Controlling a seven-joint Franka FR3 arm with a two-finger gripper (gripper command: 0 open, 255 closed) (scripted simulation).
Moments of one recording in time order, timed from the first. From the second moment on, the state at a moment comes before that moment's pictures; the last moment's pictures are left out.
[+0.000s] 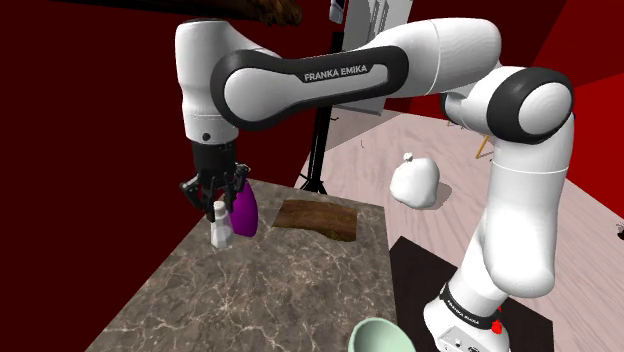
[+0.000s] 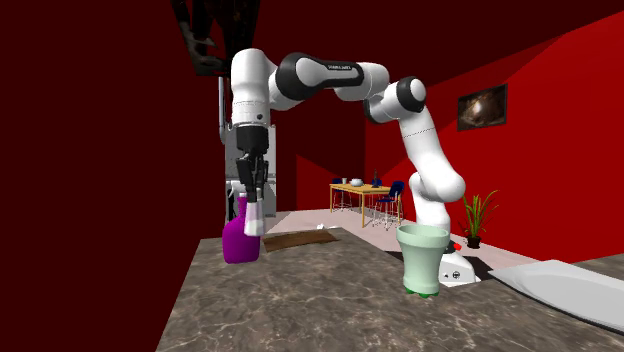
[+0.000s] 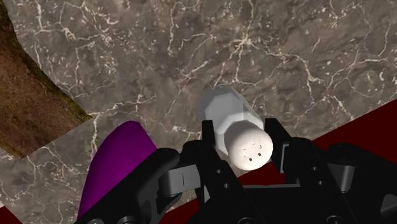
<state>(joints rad) 0.21 0.31 0.50 -1.55 -0.09 1.80 0.69</state>
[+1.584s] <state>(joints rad) 0.30 -0.54 0.51 -2.25 0.31 1.82 0.66</state>
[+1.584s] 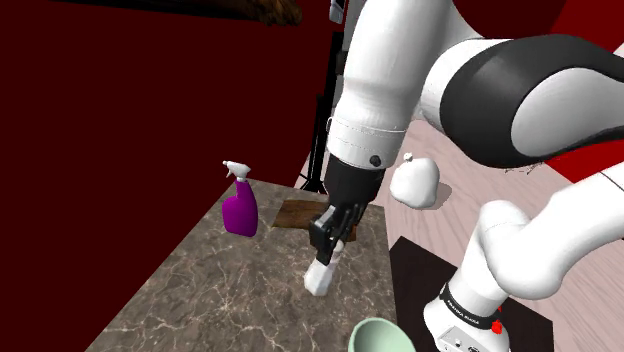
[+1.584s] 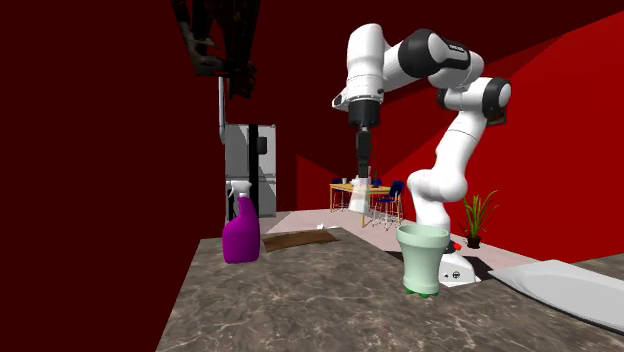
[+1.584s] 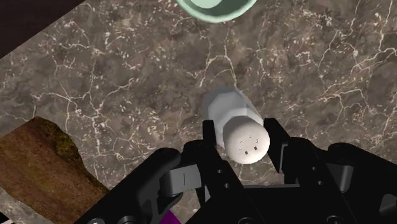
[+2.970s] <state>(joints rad) 0.66 -1.18 0.58 -2.51 0.58 1.49 0.97</state>
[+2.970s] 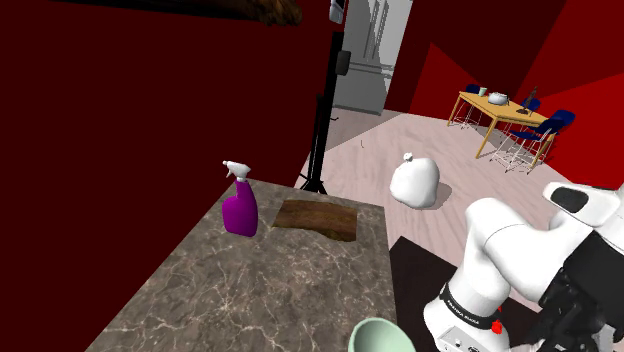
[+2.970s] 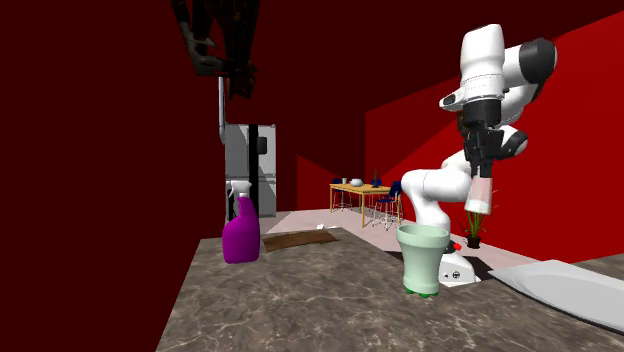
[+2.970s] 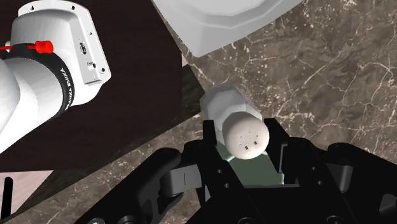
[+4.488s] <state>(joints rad) 0.87 -1.41 0.85 -2.20 0.95 1.20 1.57</state>
